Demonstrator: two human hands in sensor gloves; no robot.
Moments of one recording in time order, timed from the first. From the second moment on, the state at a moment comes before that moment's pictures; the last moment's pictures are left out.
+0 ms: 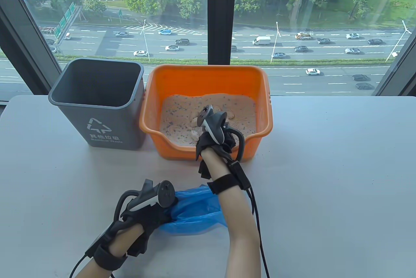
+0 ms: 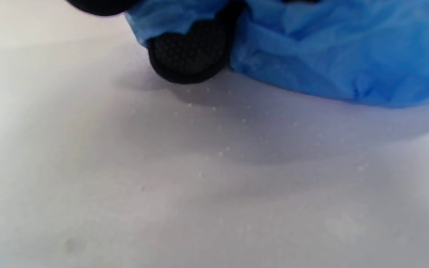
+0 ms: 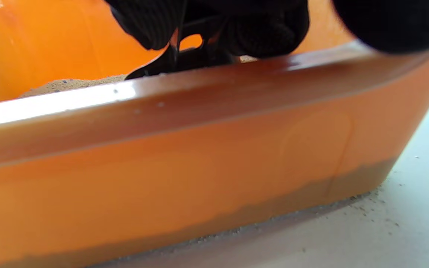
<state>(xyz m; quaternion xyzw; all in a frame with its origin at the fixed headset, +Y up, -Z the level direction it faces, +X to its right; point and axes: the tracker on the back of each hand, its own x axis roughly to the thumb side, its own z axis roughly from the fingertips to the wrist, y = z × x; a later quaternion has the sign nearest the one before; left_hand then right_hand) -0.189 -0.758 -0.332 -0.26 -0.11 -0.03 0.96 -0.005 -0.675 -0.507 -0.21 0.09 0.97 0.06</state>
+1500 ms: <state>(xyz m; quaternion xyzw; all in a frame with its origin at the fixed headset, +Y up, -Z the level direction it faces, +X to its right) -0.192 -0.758 -0.334 -0.27 -0.11 -0.02 0.96 0.025 -0.642 -0.453 -0.09 -0.11 0.98 0.13</state>
